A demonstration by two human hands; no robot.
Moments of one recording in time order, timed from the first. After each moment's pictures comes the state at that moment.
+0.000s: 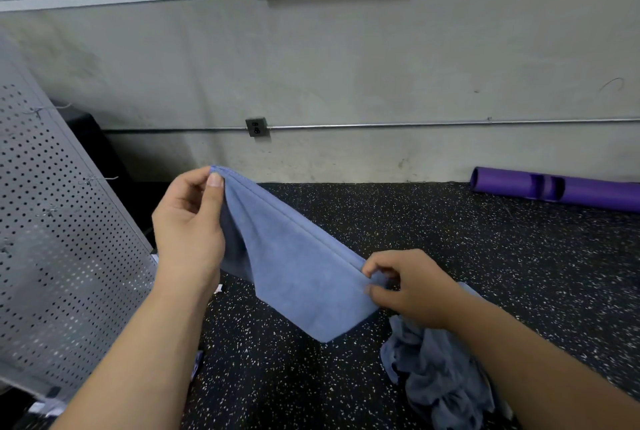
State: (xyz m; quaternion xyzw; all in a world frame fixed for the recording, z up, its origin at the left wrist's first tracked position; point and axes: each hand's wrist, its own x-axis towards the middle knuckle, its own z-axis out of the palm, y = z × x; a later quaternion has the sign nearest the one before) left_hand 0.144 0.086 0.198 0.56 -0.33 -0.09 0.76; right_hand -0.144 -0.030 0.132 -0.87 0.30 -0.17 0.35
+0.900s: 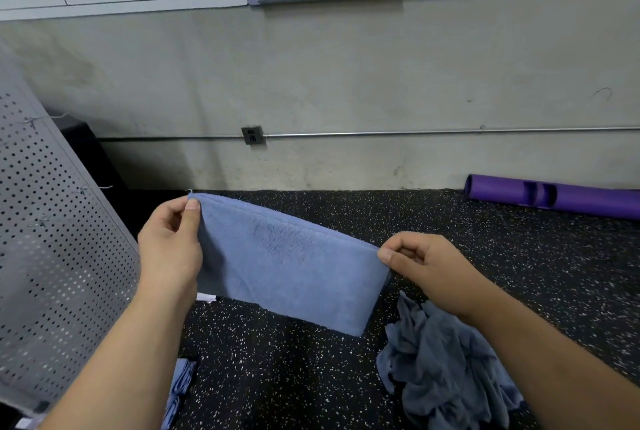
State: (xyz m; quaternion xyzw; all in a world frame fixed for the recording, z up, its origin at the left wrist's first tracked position) left_hand 0.189 0.081 0.166 0.66 -0.27 -0.09 0.70; right_hand -0.165 -0.043 0.160 -0.77 0.30 -0.28 0.49
